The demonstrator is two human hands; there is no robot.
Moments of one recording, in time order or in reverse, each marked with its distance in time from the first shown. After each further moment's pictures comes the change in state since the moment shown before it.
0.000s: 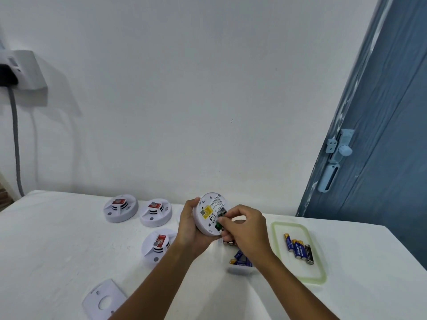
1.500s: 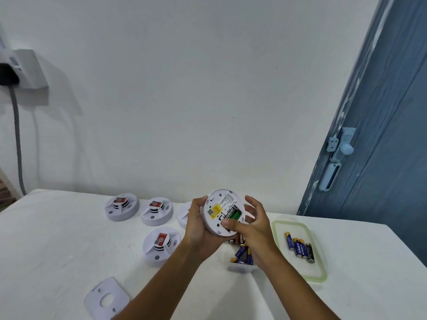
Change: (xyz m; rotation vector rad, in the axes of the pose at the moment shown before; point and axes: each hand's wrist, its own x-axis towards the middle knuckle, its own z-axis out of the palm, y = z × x) left_hand -0.008 -0.012 0.016 0.034 -0.041 -0.037; right_hand 0.006 0.019 -0.012 0.225 0.027 0.116
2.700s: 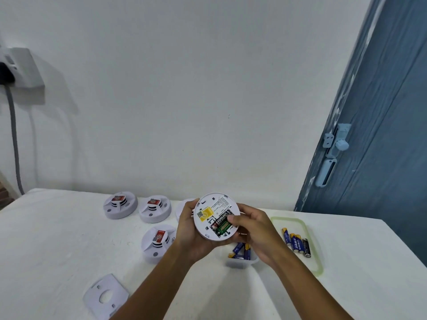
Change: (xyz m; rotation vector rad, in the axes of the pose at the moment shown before) left_hand -0.014 0.002 -0.009 0.082 0.054 -0.009; right_hand -0.013 -0.022 -0.012 0.057 -0.267 0.132
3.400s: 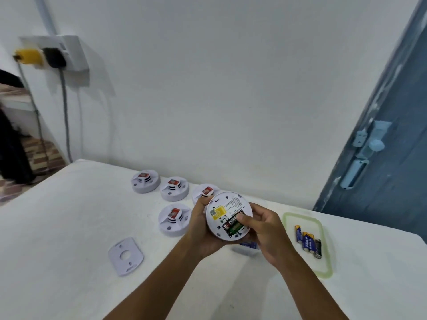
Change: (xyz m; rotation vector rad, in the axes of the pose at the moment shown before) left_hand -0.024 -0.026 0.014 -0.006 0.104 0.041; right_hand -0.013 0.008 -0.014 0.007 -0.065 0.020
